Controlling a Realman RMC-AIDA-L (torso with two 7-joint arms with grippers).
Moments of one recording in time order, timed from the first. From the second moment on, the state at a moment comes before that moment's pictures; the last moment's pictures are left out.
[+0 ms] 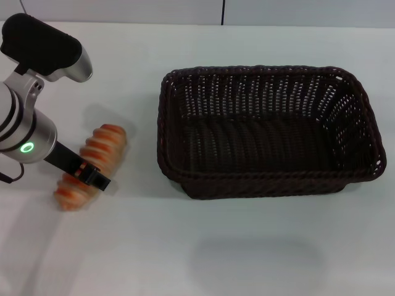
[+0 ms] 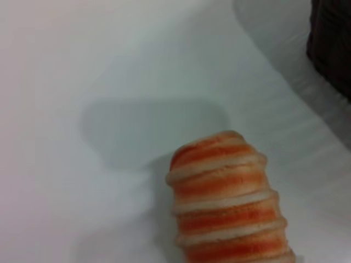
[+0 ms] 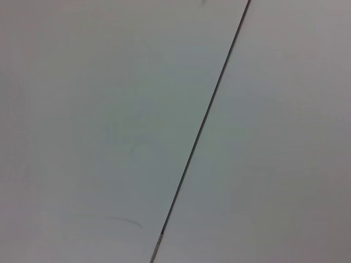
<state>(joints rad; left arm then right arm) -0.41 -2.07 1.55 1.52 2.76 1.54 -2.83 -0.29 2.08 1.59 1.67 -2.79 -0.03 -0.44</state>
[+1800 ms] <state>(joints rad) -0.20 -2.07 1.63 2.05 2.44 1.48 -2.73 -0.27 2.08 1.56 1.70 -2.82 -0.03 -0.44</state>
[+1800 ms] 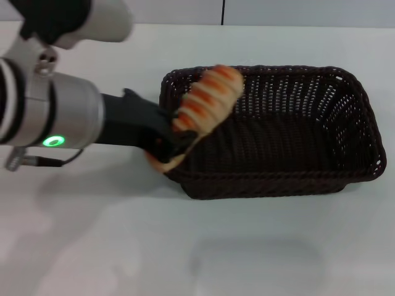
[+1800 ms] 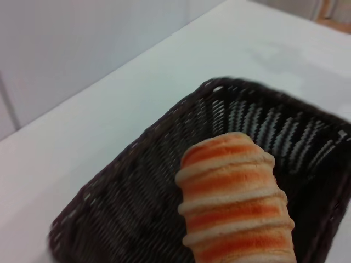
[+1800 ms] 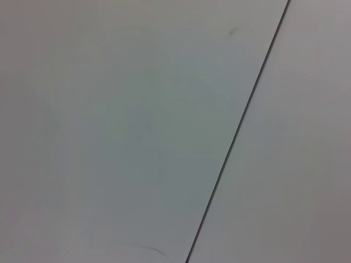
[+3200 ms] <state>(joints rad) -0.46 -2.07 1.71 1.68 2.43 1.20 -2.66 -0.25 2.08 1.55 1.70 -2.84 -0.03 -0.44</state>
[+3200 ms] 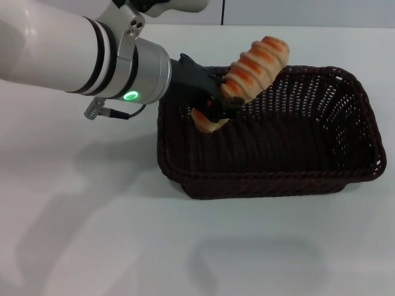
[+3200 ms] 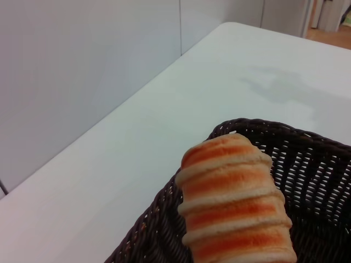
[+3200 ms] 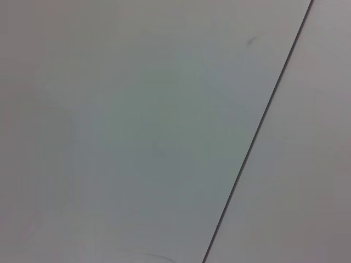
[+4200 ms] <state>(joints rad) -0.04 -2.06 1.58 2.07 2.40 0.96 -2.56 -0.24 2.08 1.48 1.74 -2.84 -0.04 -0.36</state>
